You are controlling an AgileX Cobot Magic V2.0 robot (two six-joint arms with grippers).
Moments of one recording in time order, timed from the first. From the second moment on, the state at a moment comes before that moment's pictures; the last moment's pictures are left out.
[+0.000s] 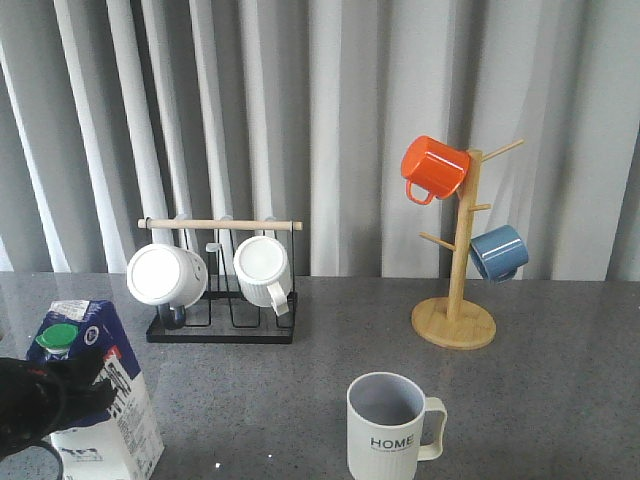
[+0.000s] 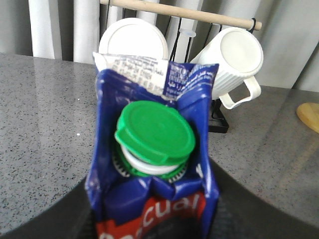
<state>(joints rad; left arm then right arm) -0.15 1.35 -0.67 0.03 -0.36 -0.25 -0.20 0.86 -0.42 -0.63 -0.32 0.46</state>
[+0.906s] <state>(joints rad) -0.68 1.35 -0.95 -1.32 -0.71 0.98 -0.20 0.86 -0.42 -0.63 -0.32 0.46</state>
